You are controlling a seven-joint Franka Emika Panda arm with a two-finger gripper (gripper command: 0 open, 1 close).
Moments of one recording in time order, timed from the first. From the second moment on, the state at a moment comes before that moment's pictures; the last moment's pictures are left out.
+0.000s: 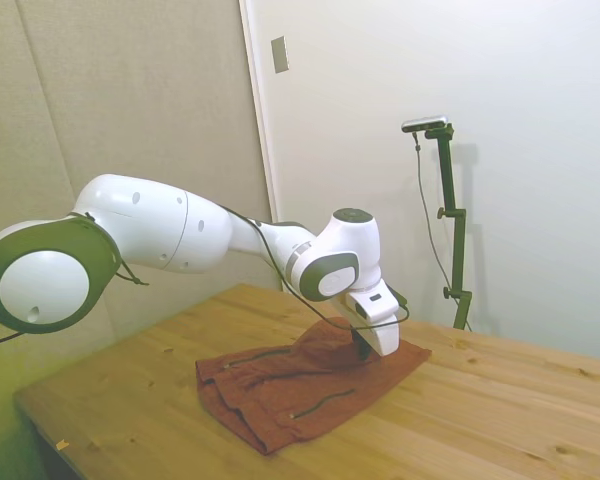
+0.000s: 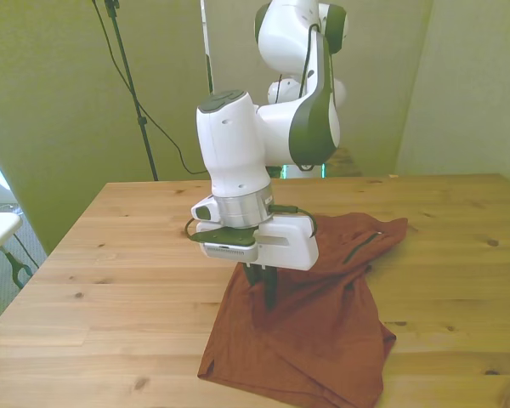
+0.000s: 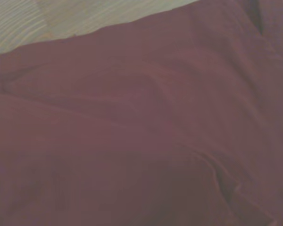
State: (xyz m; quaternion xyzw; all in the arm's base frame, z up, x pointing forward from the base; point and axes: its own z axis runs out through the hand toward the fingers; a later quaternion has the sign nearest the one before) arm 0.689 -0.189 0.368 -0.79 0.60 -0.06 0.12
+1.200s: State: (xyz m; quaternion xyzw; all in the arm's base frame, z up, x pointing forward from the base) arm 0.727 -0.013 0.432 -0.84 0.49 -0.09 0.19
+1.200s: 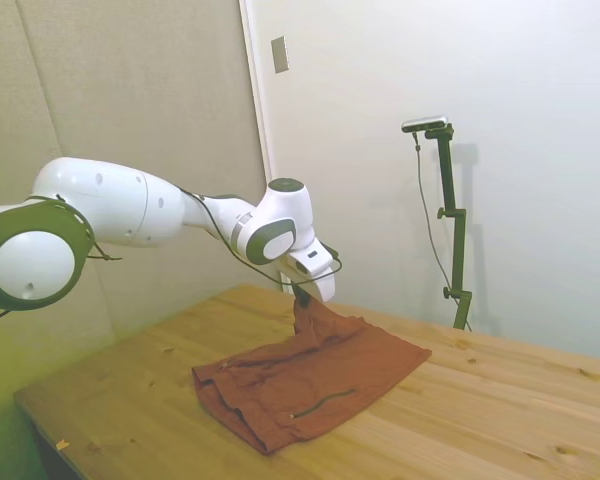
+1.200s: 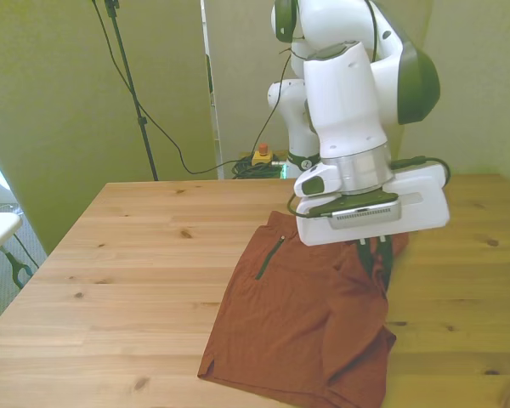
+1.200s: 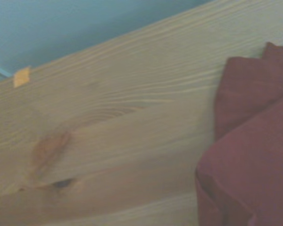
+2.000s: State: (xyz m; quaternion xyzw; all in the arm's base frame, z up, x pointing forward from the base) arm 0.787 0.112 0.412 -0.86 0.47 -0.03 0.21
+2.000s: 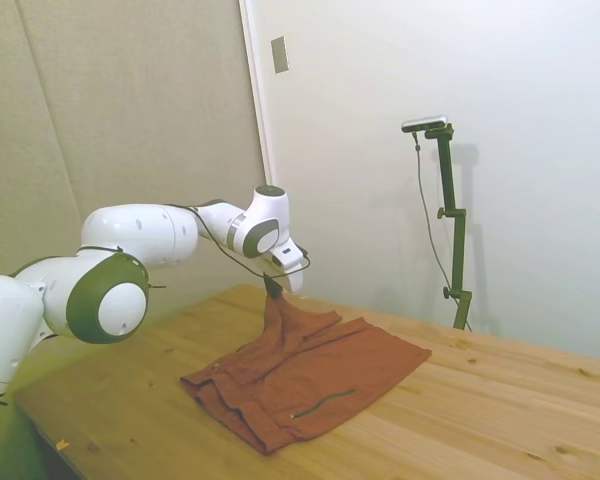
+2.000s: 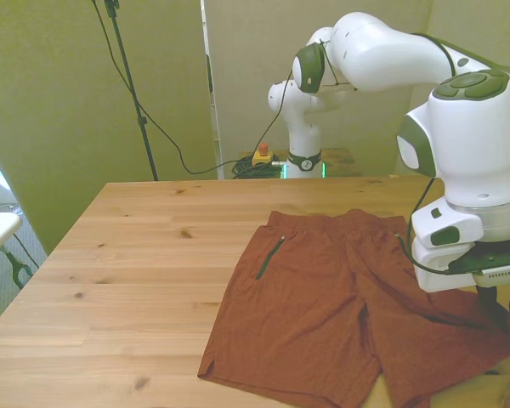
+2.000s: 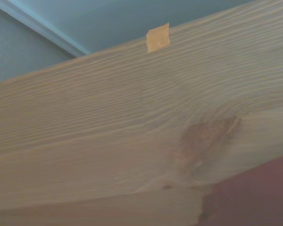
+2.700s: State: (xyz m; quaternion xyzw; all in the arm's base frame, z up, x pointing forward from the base) arm 0.762 0.022 0.446 -0.86 0.49 -0.09 0.08
